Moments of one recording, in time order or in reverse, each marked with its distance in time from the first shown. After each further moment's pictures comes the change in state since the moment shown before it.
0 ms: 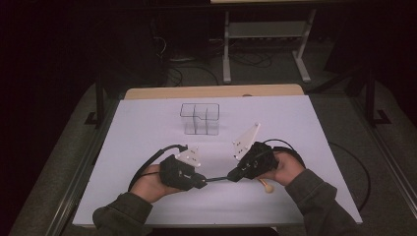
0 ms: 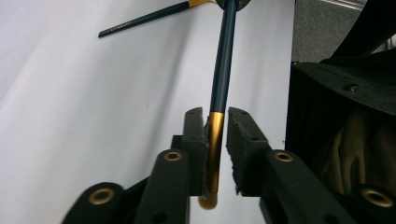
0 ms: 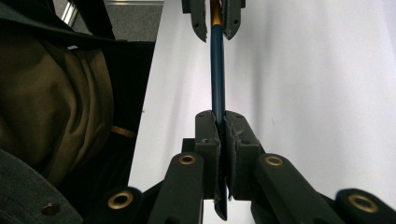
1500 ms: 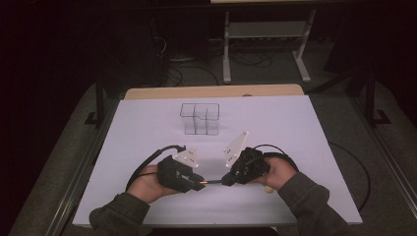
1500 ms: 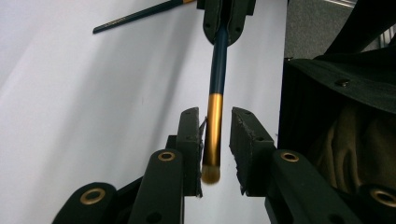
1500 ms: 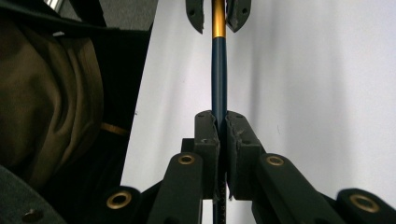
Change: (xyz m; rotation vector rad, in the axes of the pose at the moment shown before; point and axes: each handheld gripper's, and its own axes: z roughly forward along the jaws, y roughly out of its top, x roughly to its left) left arm -0.001 -0.004 -0.006 0.002 -0.018 -0.006; right arm 0.007 0.009 0.022 0.042 -0.026 -0.021
